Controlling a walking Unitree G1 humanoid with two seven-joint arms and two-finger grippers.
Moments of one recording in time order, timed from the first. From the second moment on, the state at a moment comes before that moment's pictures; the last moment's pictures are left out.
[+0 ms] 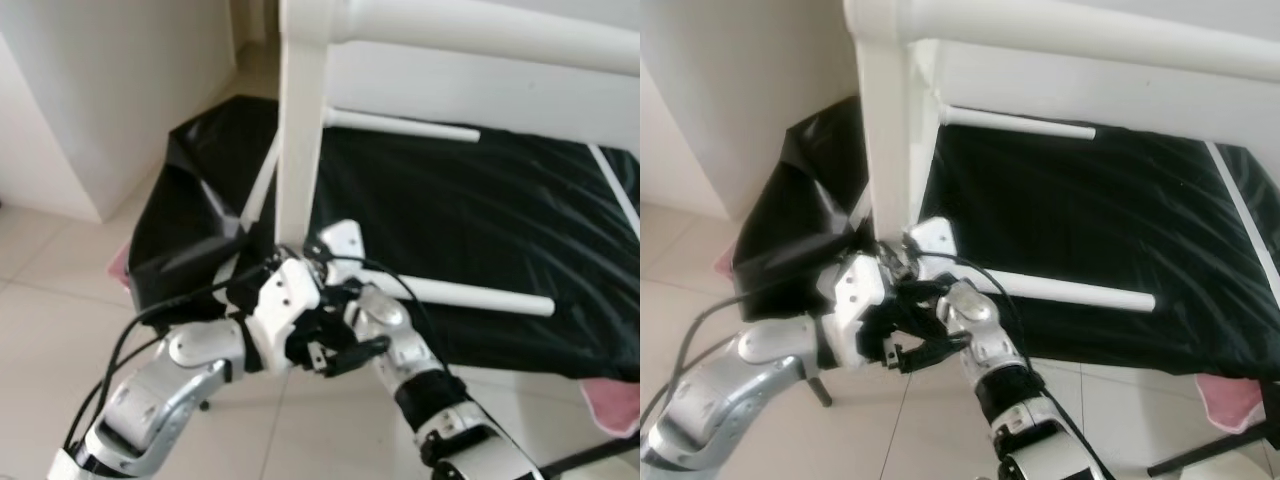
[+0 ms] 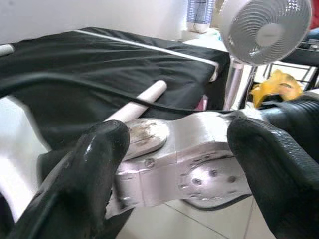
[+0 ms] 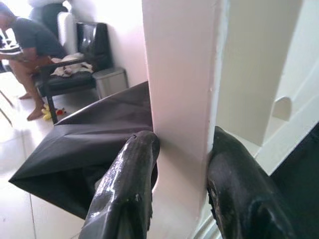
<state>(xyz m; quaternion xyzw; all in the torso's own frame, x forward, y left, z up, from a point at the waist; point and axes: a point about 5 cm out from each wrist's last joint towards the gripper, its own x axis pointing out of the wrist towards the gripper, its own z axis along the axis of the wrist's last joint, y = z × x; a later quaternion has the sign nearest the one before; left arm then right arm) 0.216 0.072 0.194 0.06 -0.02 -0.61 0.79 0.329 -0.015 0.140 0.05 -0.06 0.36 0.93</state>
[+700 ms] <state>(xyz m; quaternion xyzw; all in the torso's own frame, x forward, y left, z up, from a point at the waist) 0.208 0.079 0.185 0.05 0.01 -0.60 0.80 0.321 -0.067 0.118 0.03 -0.08 0.30 0.95</state>
